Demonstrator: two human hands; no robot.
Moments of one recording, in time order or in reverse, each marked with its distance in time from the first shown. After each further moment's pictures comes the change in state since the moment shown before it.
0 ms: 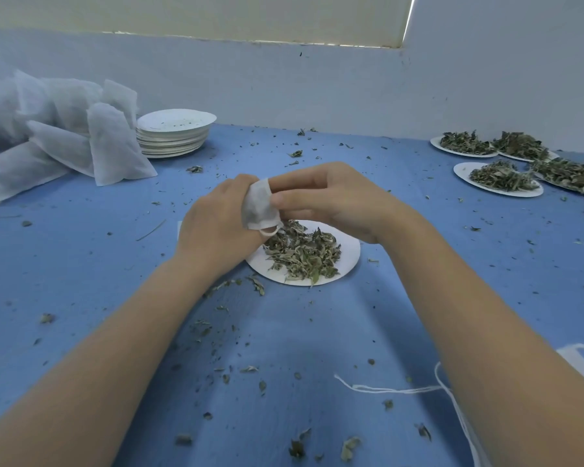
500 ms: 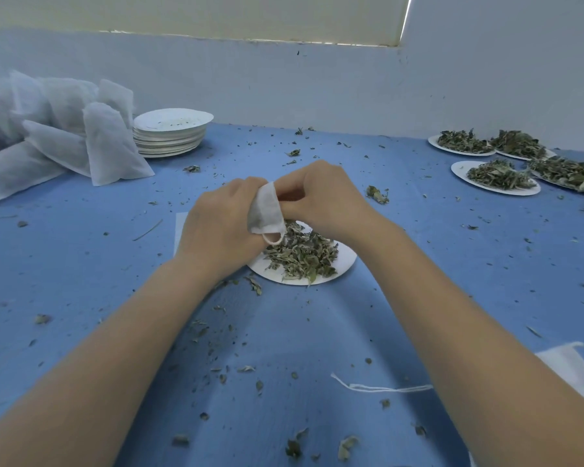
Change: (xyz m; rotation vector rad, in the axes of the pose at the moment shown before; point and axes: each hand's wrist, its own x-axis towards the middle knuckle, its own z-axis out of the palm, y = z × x) left_hand -0.005 0.007 -0.001 0.036 0.046 0.165; right_hand 0.007 0.001 0.017 -0.499 0.259 -0.100
